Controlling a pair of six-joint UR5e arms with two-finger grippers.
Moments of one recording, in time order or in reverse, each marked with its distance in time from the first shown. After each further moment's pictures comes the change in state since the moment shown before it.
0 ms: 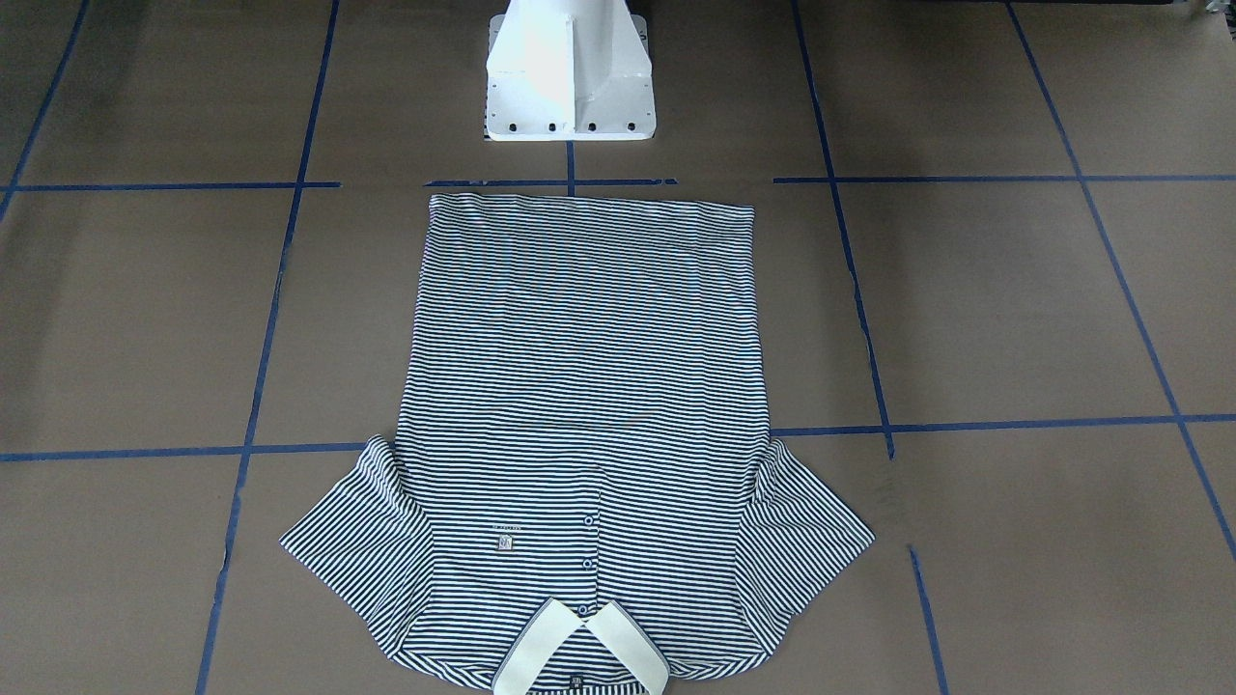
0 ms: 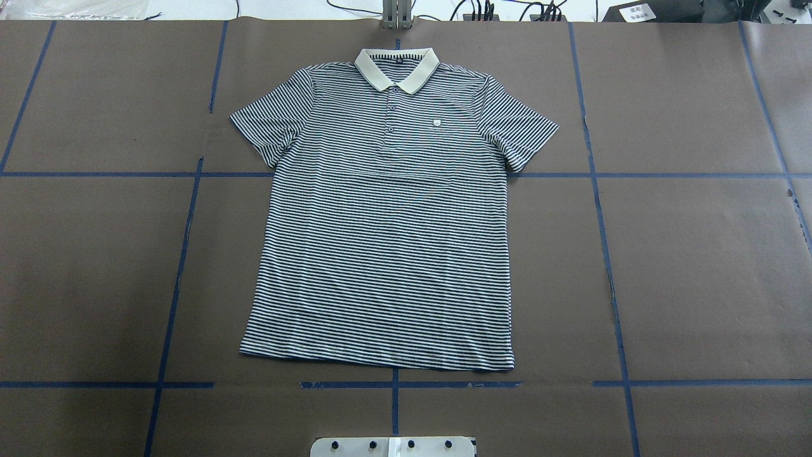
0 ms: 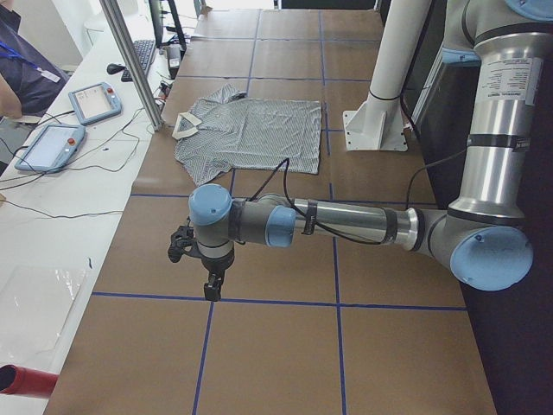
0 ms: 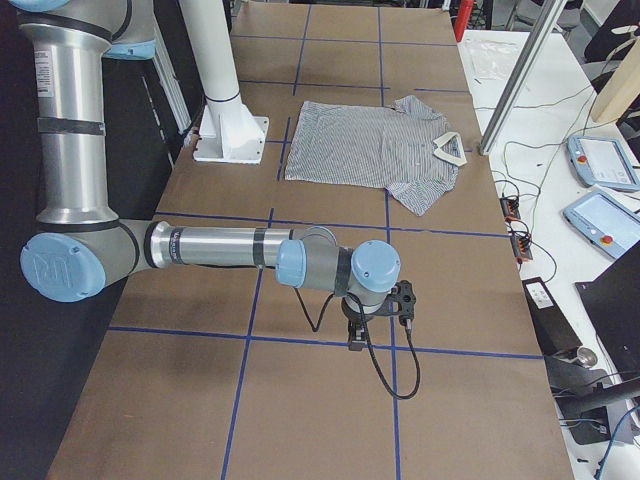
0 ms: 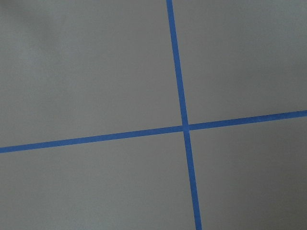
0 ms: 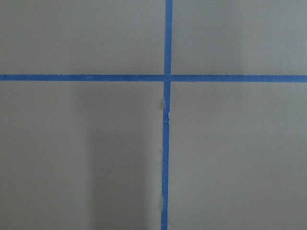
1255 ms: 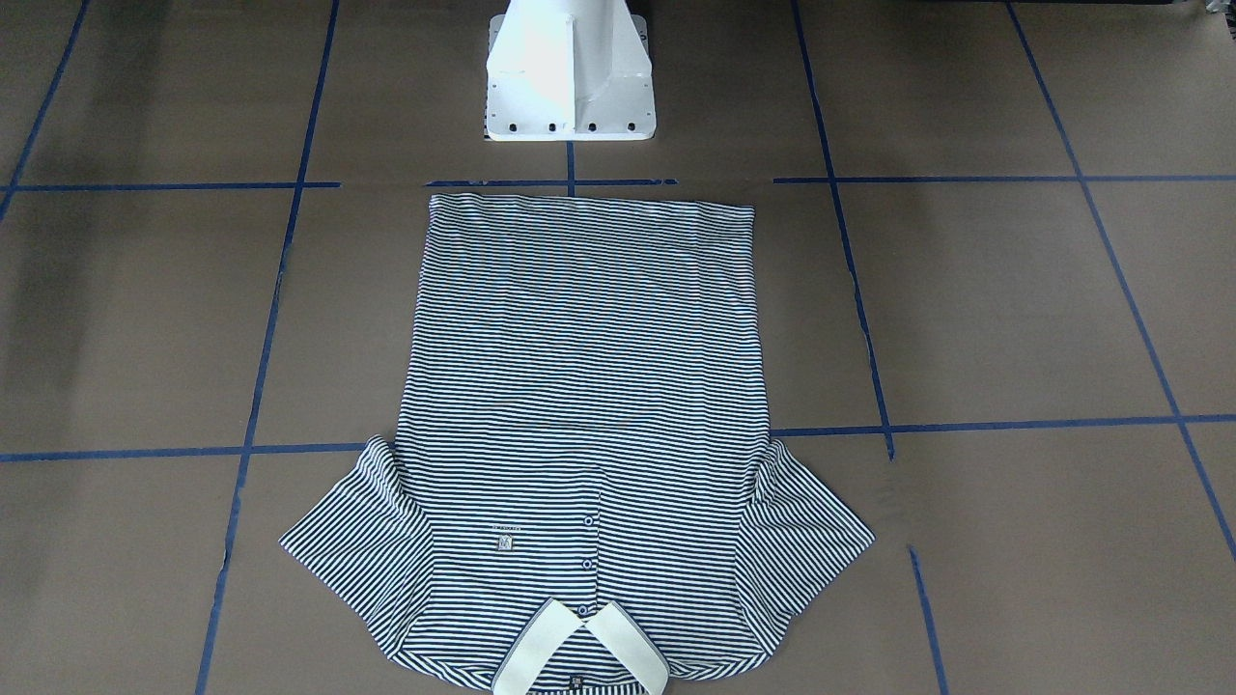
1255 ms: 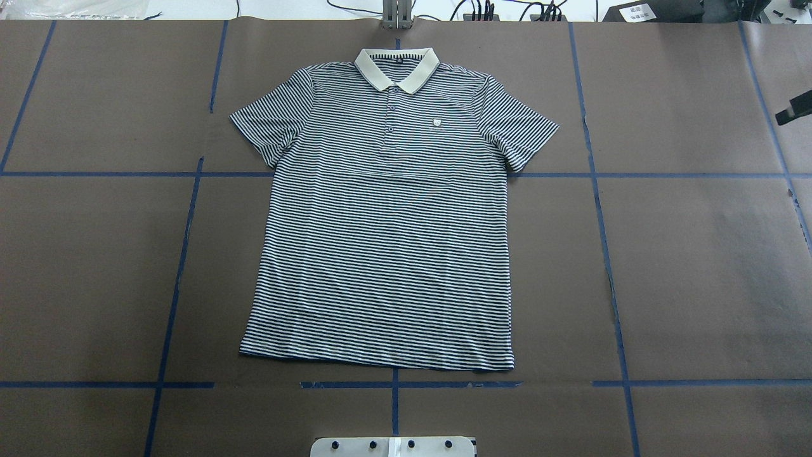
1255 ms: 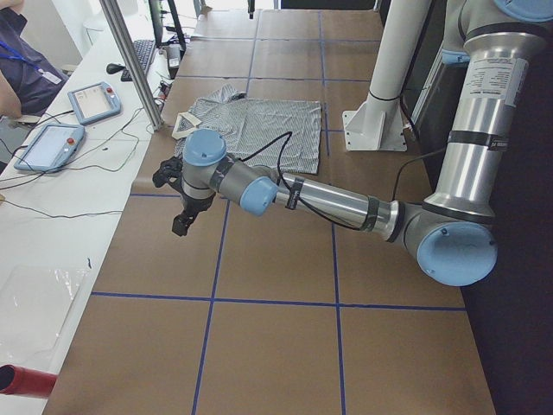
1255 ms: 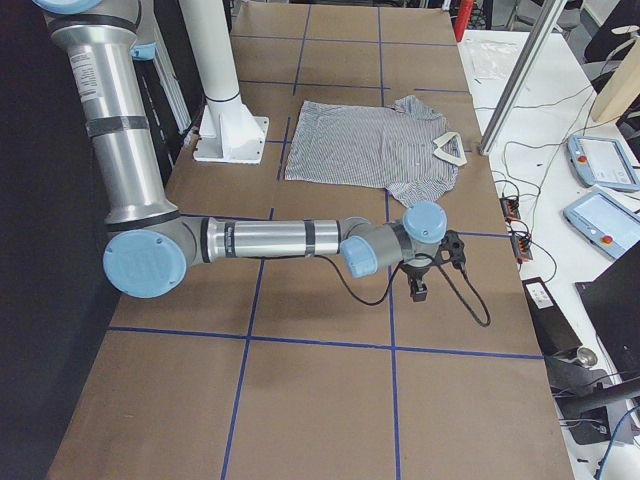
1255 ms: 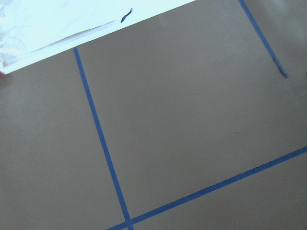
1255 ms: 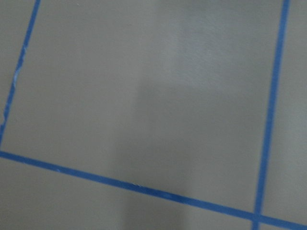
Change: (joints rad) left arm 0.090 -0.110 -0.058 -0.292 -0.056 -0.056; right arm -0.228 0.281 -0.240 0.495 0.014 0.386
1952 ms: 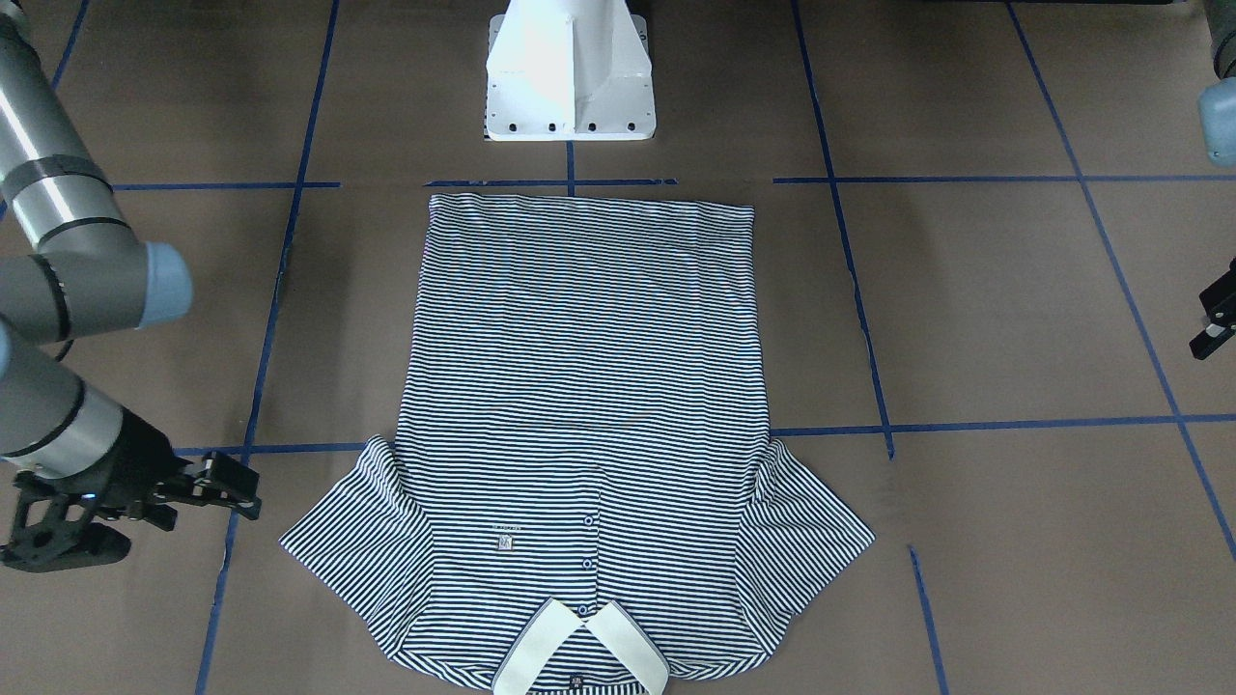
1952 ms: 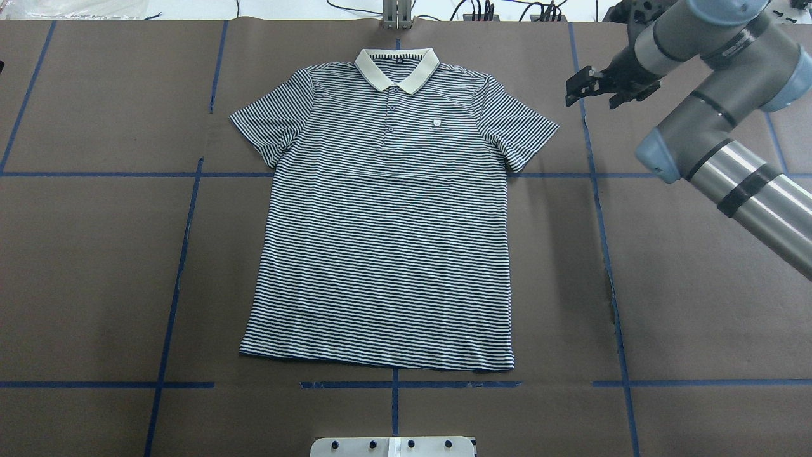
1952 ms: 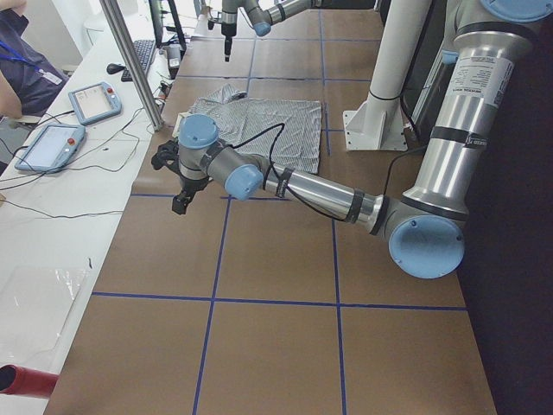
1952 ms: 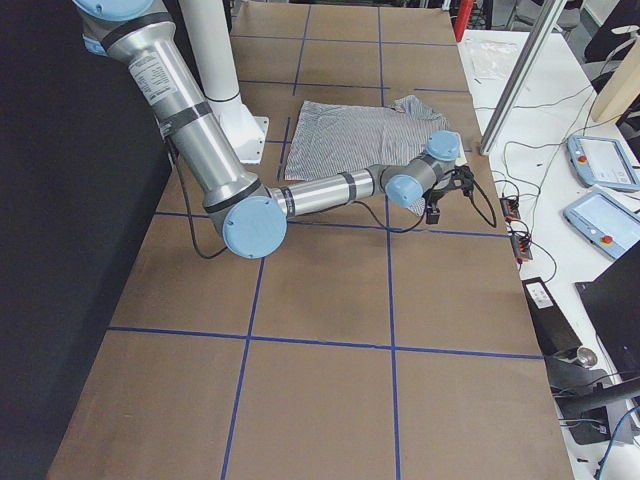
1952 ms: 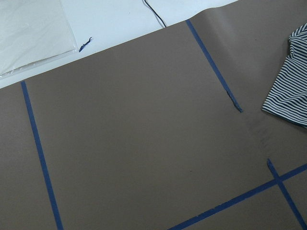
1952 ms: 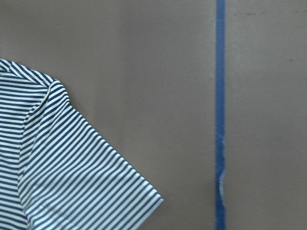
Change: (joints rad) left arm 0.075 -0.071 0.032 -0.037 -0.004 -0.164; right arm -0.377 0.315 -0.178 0.240 -0.297 0.616
